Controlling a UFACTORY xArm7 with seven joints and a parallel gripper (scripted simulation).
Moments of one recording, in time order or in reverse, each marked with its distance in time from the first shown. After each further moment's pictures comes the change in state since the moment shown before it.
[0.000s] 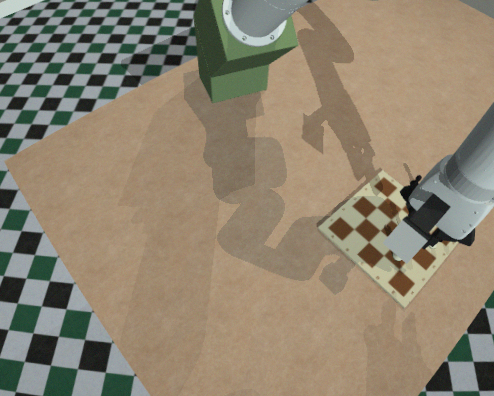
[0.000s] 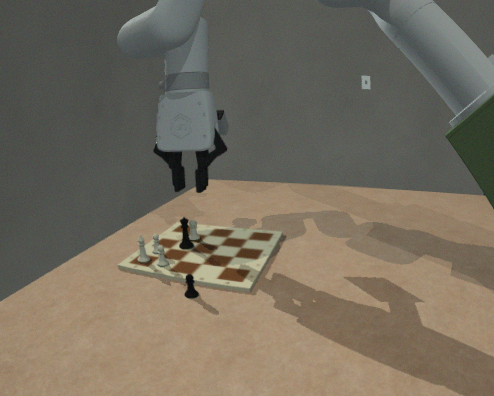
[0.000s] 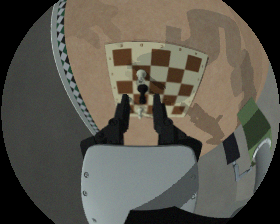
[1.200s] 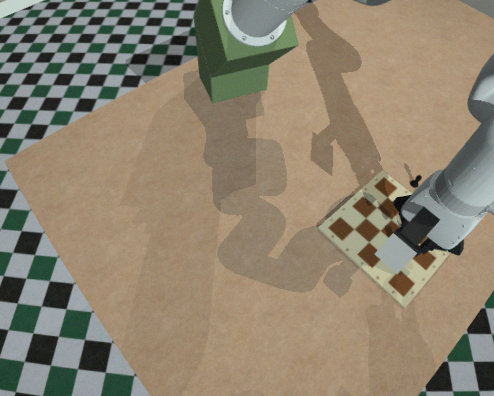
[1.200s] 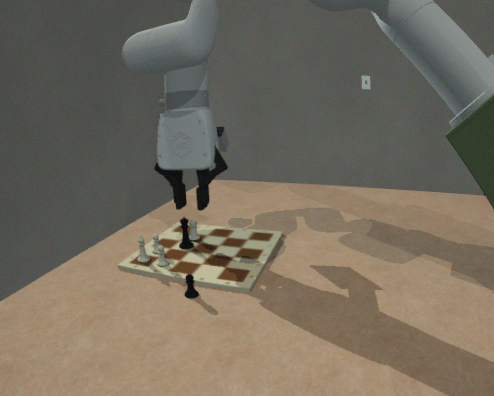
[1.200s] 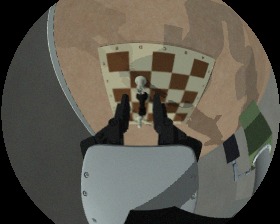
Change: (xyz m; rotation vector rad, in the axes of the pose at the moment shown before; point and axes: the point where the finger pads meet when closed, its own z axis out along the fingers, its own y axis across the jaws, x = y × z) arm 0.000 0.000 0.031 -0.014 -0.018 -0.001
